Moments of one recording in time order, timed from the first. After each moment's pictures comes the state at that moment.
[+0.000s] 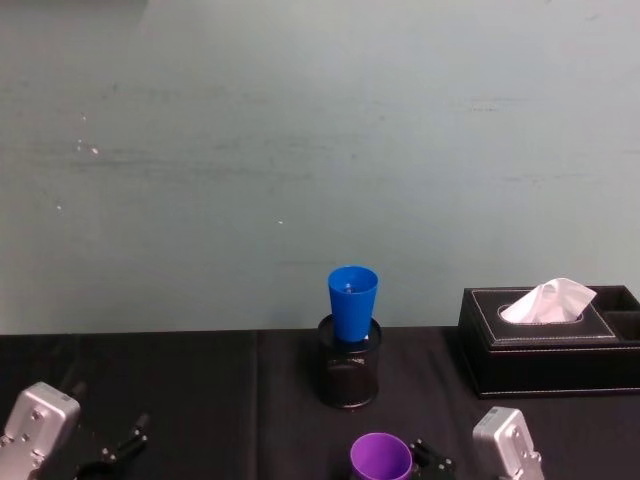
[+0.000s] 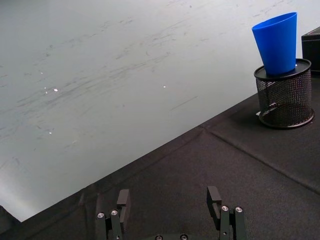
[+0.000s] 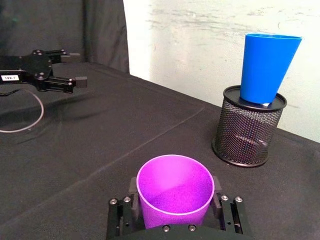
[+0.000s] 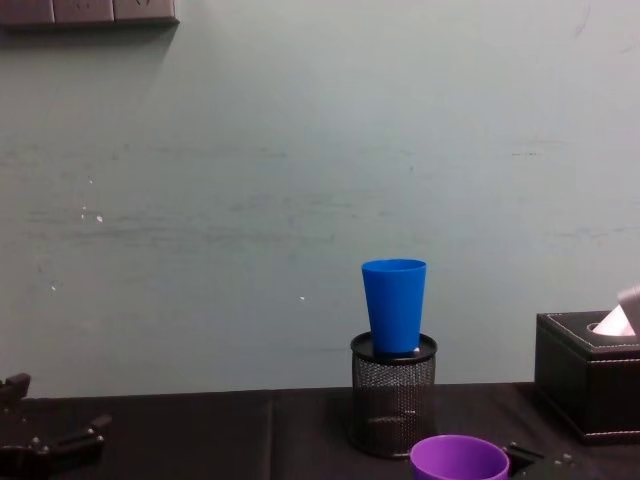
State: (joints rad) left arm -0.20 0.60 0.45 -1.41 -0.25 -0.12 0.03; right arm 0.23 0.36 -0.40 -1.31 0.27 -0.12 0.49
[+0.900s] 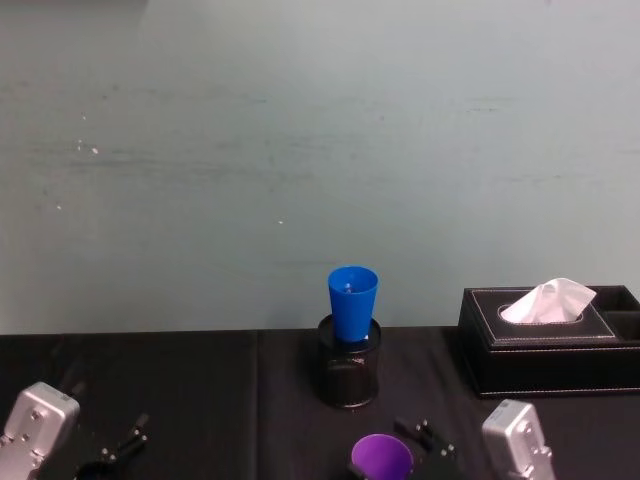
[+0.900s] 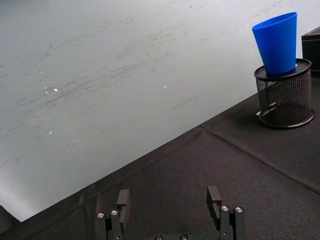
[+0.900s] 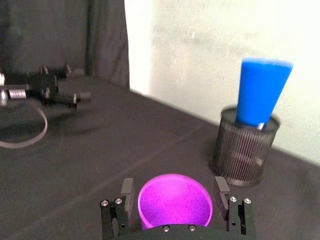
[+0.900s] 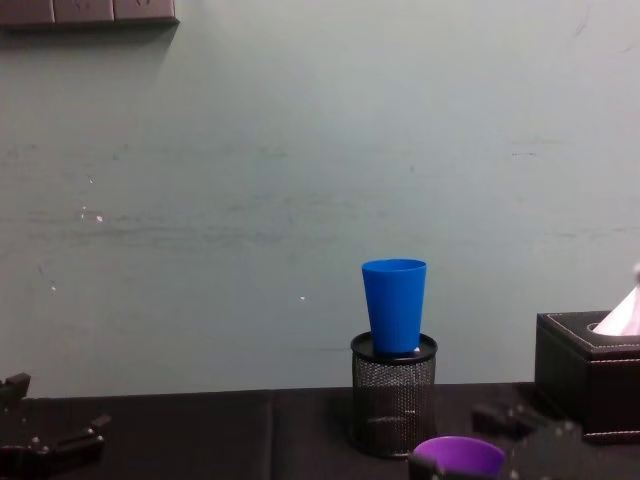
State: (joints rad) left arm -0.20 0.60 0.45 -1.41 -0.25 -0.12 0.03; right arm 0.21 0.37 -0.39 -1.34 0.27 -0.16 0.48
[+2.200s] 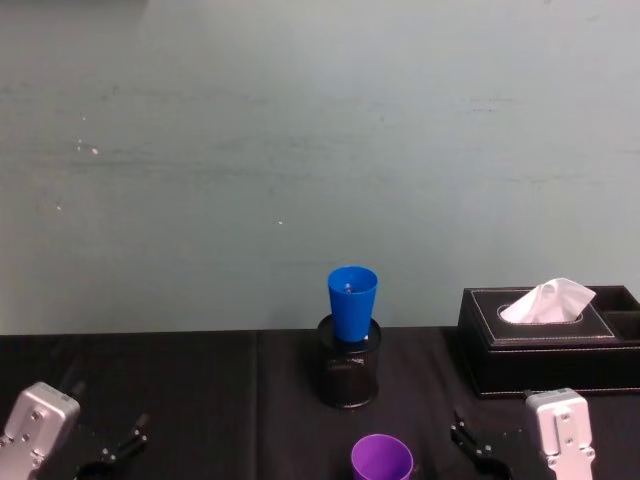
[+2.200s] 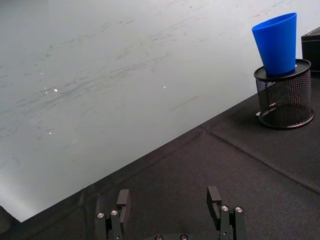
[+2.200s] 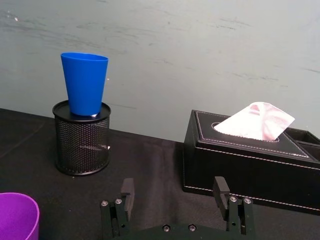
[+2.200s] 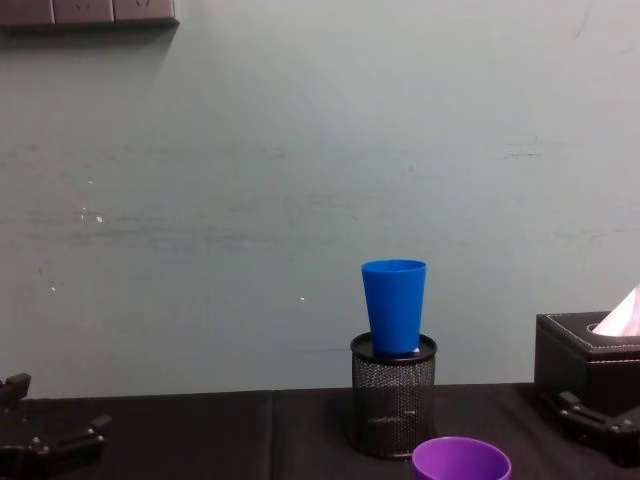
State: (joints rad) left arm -0.20 0.60 0.45 -1.41 -0.25 -0.12 0.03; right arm 0.06 0.18 -0.20 -1.49 -0.04 -0.04 -0.11
